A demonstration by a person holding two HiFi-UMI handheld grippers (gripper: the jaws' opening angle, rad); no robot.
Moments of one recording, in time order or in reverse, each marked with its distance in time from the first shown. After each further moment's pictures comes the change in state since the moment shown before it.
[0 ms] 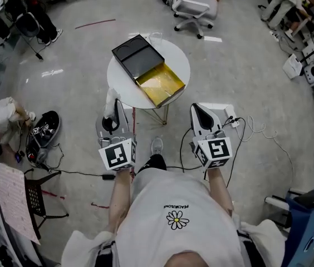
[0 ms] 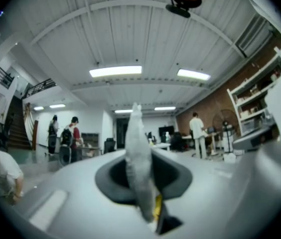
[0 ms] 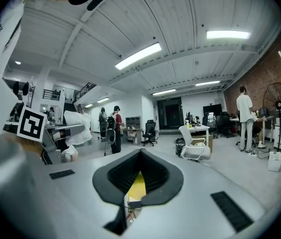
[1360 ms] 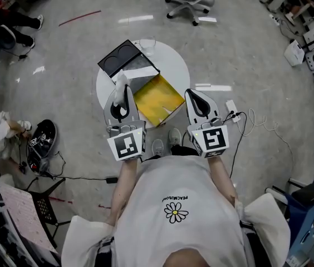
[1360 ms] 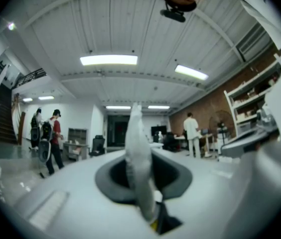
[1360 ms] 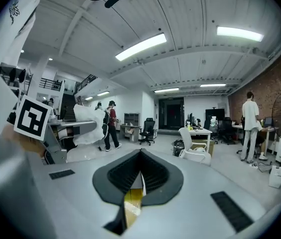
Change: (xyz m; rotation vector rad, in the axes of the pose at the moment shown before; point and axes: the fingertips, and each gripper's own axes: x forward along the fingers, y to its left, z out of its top) left arm 0.042 -0.037 0.015 -0.019 0.006 -0.056; right arm 0.033 0.002 0.026 -0.103 0.013 0.042
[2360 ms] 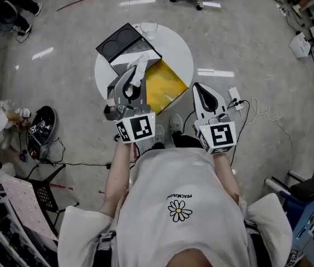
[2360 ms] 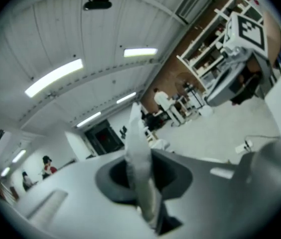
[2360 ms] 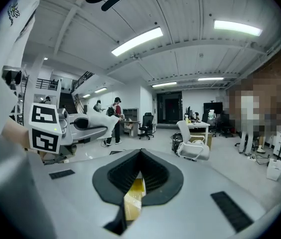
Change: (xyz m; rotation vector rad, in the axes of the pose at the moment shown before) left arm 0.016 -0.047 -0.022 0.594 0.090 -0.199; right arm -0.024 -0.004 -0.016 0.042 0.060 -0.010
